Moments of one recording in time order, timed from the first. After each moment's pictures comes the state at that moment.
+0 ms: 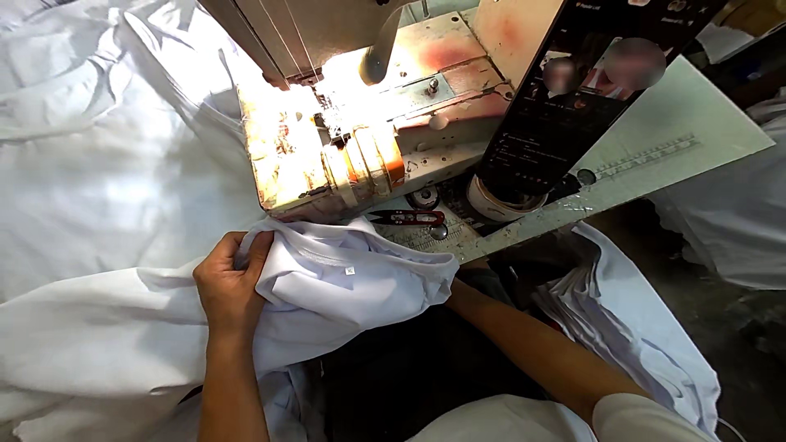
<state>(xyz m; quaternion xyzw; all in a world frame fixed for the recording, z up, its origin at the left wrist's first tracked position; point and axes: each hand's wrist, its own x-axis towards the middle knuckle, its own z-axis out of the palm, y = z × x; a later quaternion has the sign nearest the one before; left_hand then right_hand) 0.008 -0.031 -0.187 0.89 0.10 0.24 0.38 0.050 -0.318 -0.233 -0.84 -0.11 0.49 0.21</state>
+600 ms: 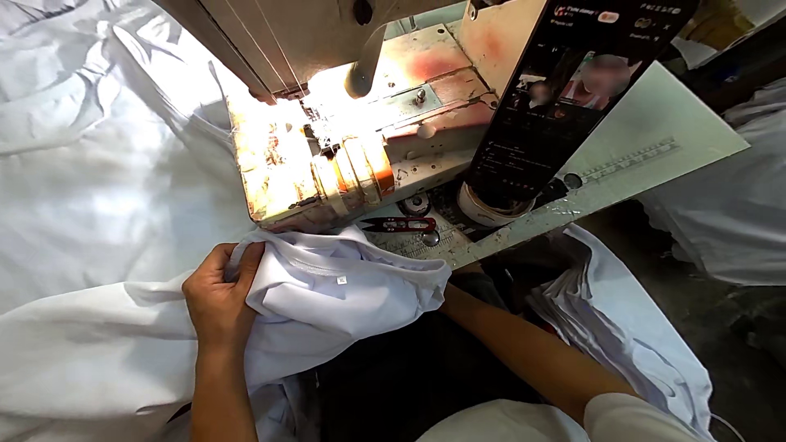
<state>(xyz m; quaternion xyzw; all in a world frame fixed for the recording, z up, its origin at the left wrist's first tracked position) 0.009 -0.035 -0.185 0.88 0.10 0.24 0.39 0.047 -0.318 -0.280 -0.85 -0.13 0.47 0.21</state>
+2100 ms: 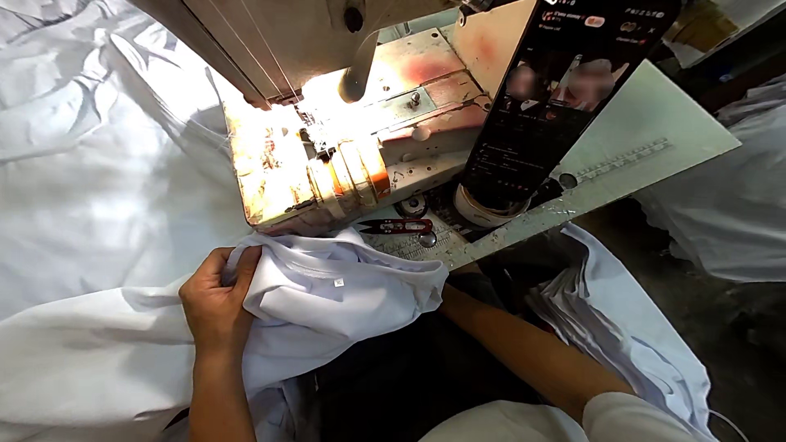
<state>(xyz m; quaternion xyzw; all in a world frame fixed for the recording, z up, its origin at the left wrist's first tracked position) 0.009 -0.035 -0.184 0.88 0.10 0.25 0.39 0.049 -0.322 -0.250 -0.84 -0.11 0.48 0.24</state>
